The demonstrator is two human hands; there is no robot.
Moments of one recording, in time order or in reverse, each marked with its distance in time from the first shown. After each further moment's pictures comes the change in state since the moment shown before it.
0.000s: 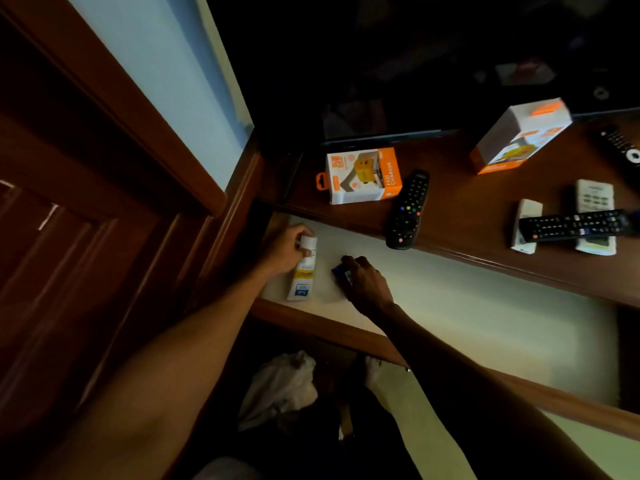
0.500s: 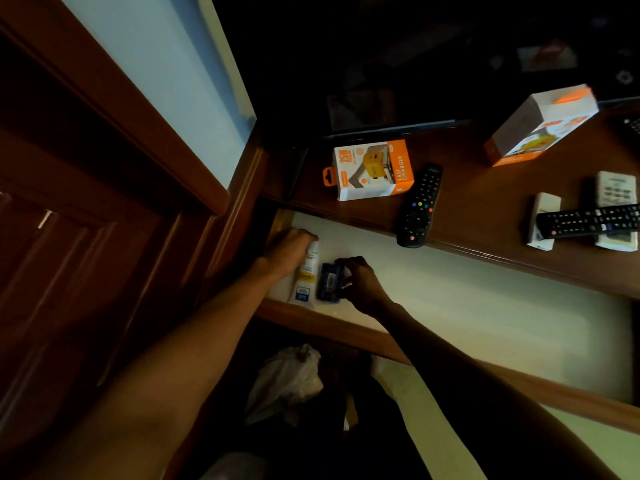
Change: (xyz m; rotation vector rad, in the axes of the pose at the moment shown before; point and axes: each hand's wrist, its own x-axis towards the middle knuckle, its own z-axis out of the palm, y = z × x) left_hand 0.001 -0.005 0.000 0.437 -0.060 0.061; right_hand 0.016 -0.004 0.025 0.251 -0.163 0.059
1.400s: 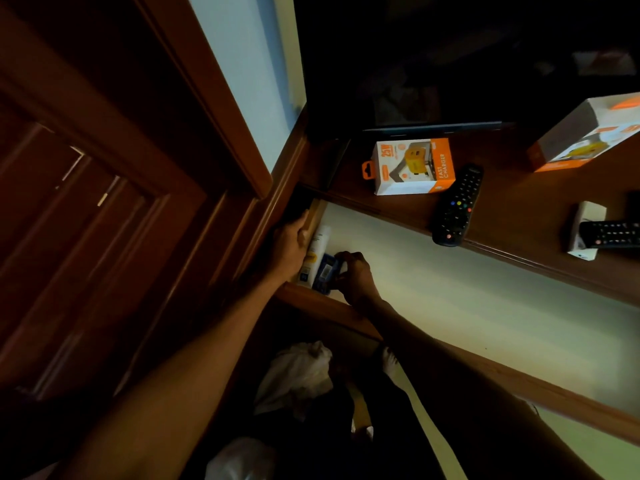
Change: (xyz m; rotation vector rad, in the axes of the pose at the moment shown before) left_hand -0.049 -0.041 -0.001 -0.439 0.442 -0.134; right_hand 0.008 -0.055 0.049 0.119 0.081 0.034
